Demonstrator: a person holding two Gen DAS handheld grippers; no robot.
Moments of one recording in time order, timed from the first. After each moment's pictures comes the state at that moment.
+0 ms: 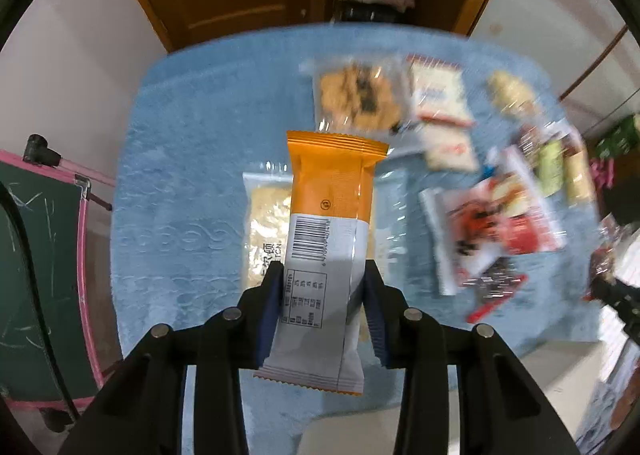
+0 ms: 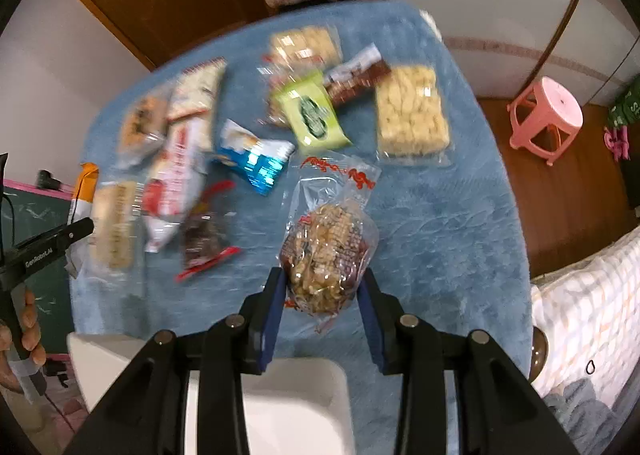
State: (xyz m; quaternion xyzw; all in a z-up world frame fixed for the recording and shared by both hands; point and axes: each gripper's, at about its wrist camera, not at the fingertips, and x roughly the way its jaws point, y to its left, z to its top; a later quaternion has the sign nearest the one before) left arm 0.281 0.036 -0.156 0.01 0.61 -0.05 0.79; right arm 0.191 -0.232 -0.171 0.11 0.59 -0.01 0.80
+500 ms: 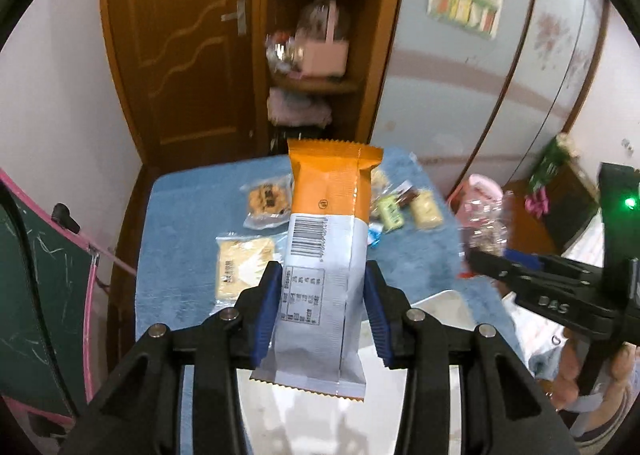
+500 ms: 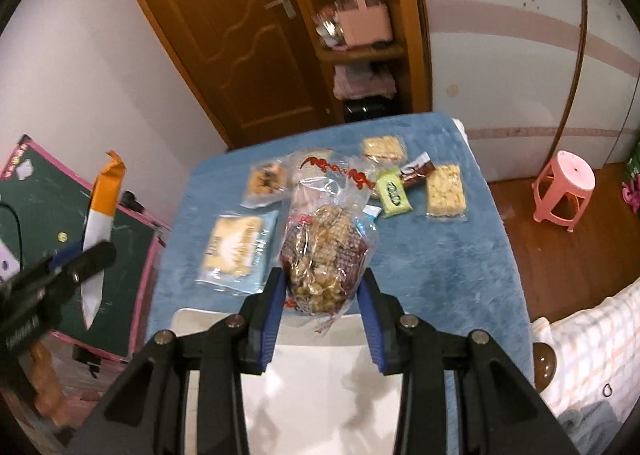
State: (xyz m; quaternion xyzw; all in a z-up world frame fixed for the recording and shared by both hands) left arm 0.092 0.011 0.024 0.01 0.41 -0.15 0.90; right arm 0.079 -0.184 -0.046 0.12 0.43 0.05 0.89
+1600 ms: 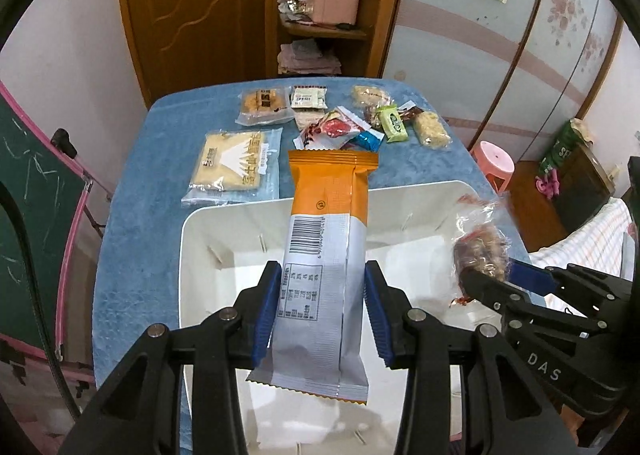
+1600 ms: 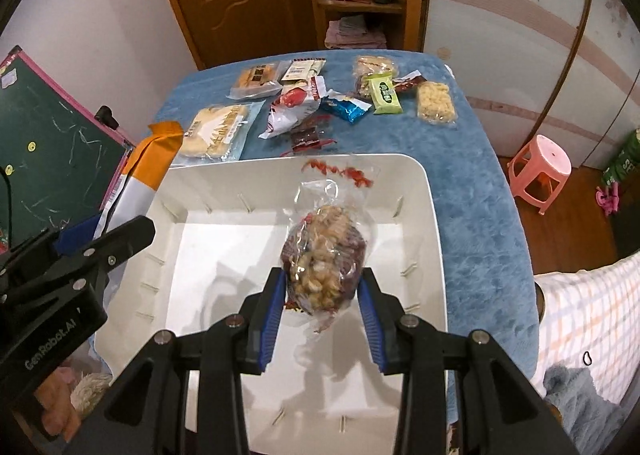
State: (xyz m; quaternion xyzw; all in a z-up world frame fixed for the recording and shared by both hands) left arm 0.016 -0.006 -0.093 0.00 0.47 -0.12 0.88; right arm -0.001 -0.141 -0.137 0.03 0.50 0.02 0.87
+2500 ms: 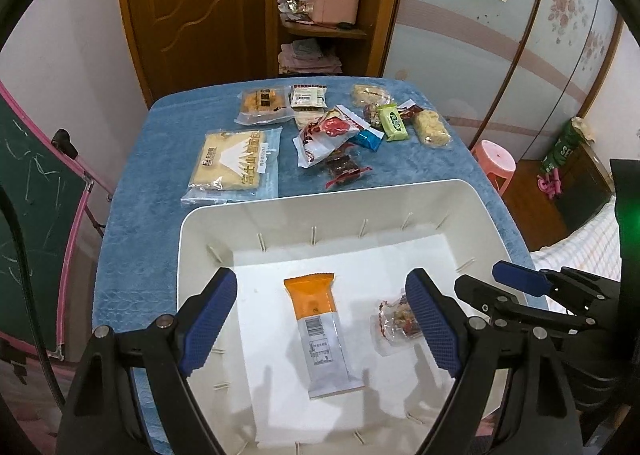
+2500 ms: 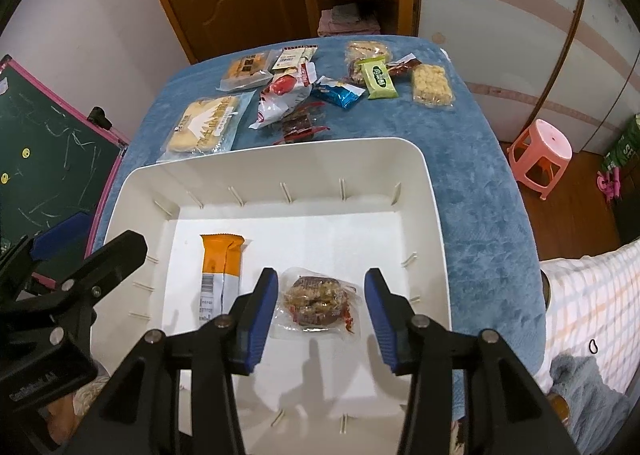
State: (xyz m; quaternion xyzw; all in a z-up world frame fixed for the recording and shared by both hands) left arm 0.014 -0.010 -0.094 0.01 0.47 -0.11 0.88; right arm 0.002 -0.146 -0.147 0.05 0.51 0.01 0.86
